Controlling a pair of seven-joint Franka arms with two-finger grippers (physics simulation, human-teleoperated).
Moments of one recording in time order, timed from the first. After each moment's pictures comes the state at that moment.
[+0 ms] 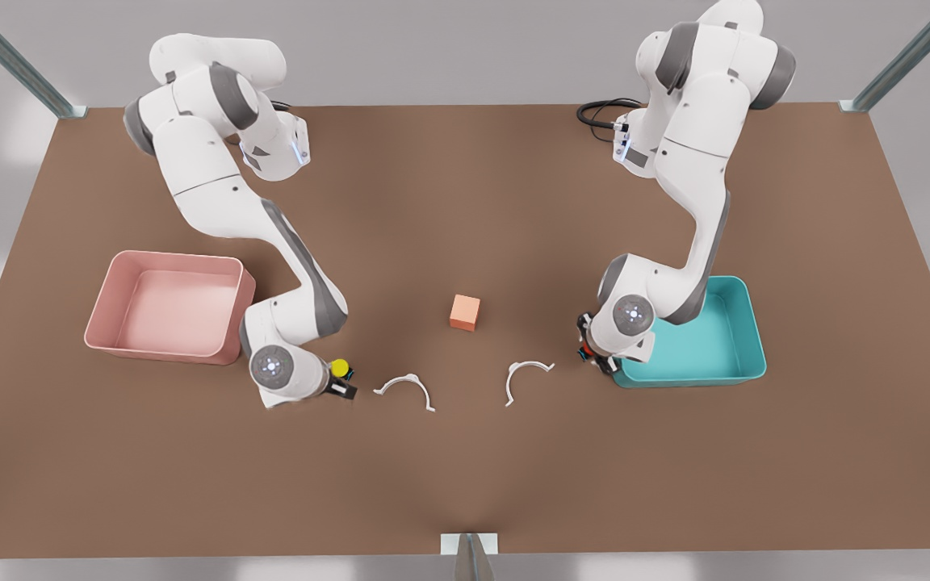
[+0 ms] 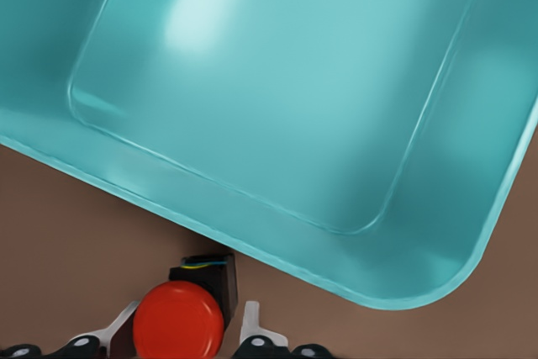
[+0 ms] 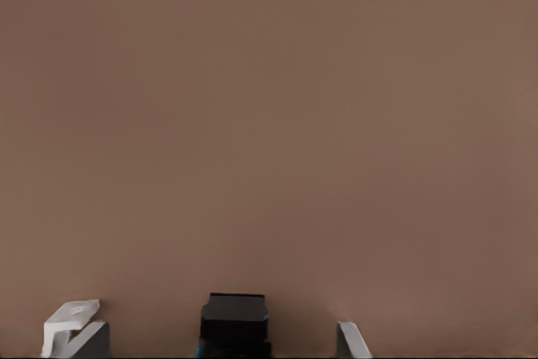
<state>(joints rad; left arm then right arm) -0.35 0.58 -0.03 -1.83 0.00 2.32 -2.36 0.16 0.75 0.21 -1.49 -0.09 2.11 0.77</state>
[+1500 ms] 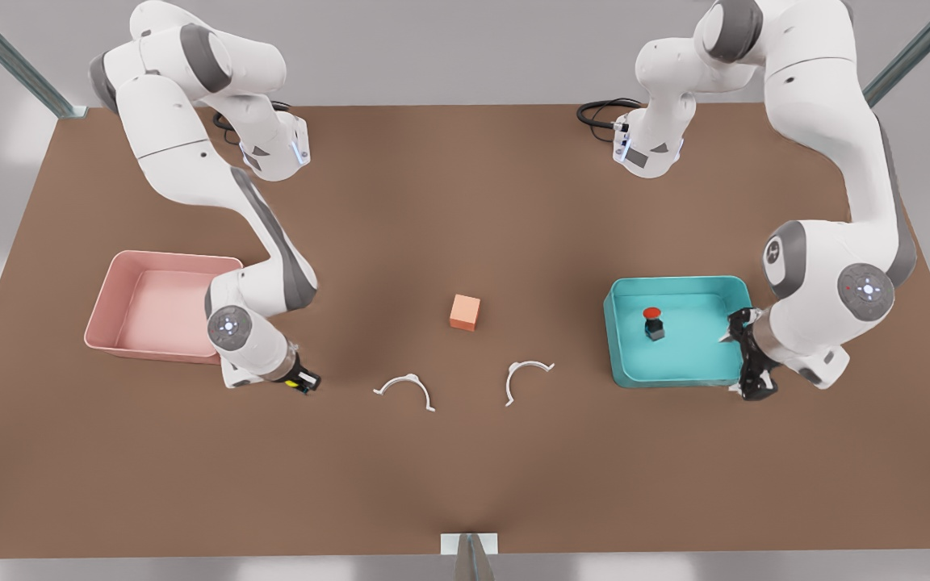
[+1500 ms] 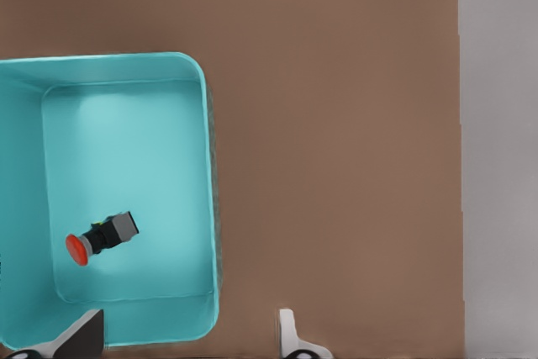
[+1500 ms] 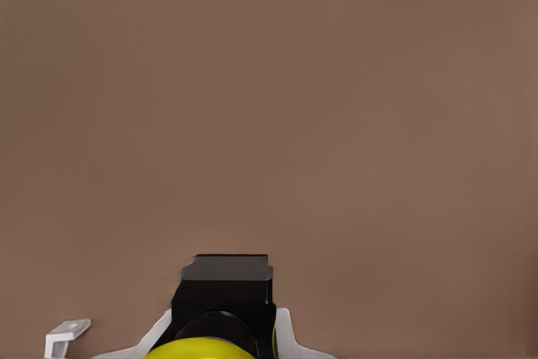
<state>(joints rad) -0.05 0.37 -0.01 -1.43 -0.02 1.86 -1.51 0.00 0.55 0.27 -1.73 -0.12 2.30 0.75</state>
